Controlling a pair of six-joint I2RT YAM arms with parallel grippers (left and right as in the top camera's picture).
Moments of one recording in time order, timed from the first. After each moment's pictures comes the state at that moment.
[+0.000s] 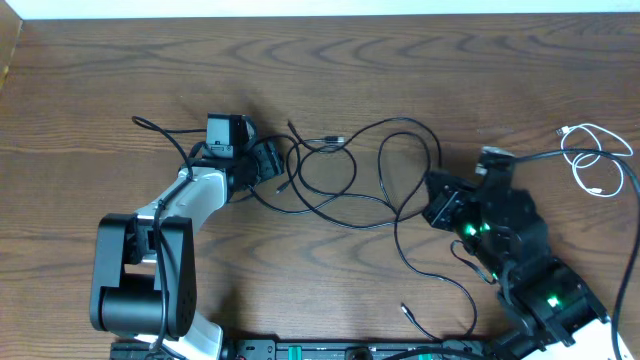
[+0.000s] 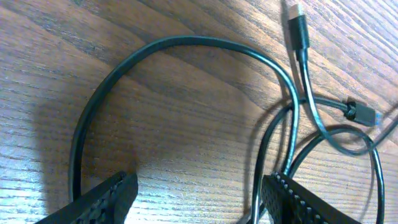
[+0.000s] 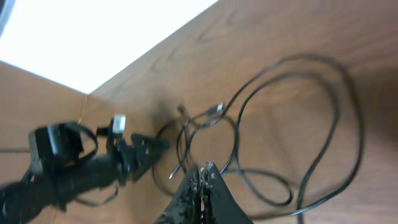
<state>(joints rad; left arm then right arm) -0.09 1.75 0.88 -0.20 0.26 -0.47 0.53 0.79 0.70 -0.37 0.09 0.86</state>
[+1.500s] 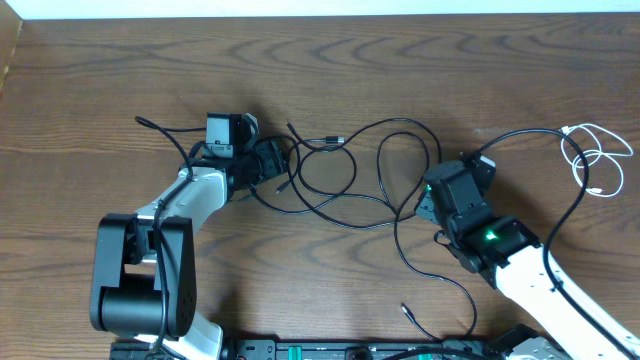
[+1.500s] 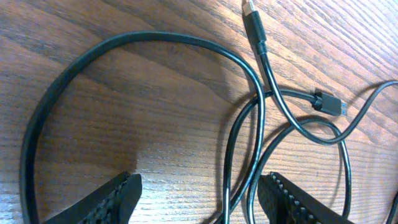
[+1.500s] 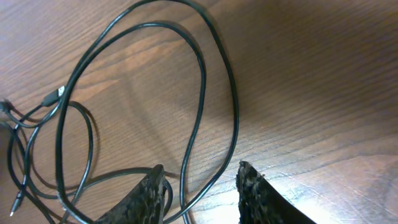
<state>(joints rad) -0.09 1.75 0.88 -0.17 0.35 -0.47 0.51 1.20 0.70 -0.47 0.28 0.93</state>
